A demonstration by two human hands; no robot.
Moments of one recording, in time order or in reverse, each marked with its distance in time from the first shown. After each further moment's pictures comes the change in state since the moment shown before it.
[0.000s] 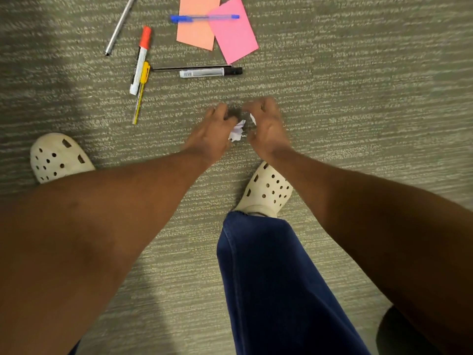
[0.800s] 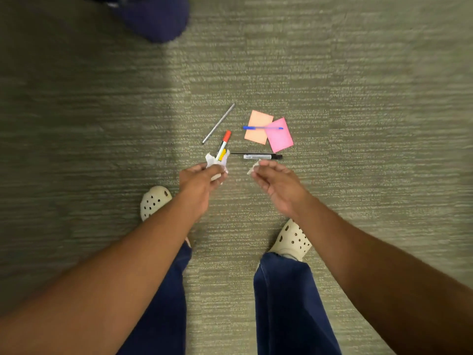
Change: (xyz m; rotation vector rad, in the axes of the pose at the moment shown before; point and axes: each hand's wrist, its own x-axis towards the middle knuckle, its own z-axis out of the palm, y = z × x) left_hand -0.117 -0.063 -0.224 -1.776 0.435 -0.934; right_hand -0.032 -0.201 -0.128 1.591 -0.186 0.546
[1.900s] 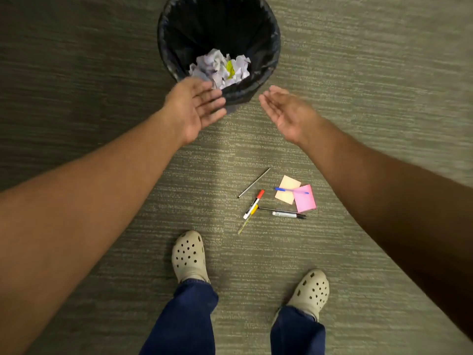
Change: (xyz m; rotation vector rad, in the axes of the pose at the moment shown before) left_hand 0.022 0.341 -0.036 -0.142 -0.306 0.135; right_hand 0.051 -0.188 0.294 -0.034 -0.102 -0.227
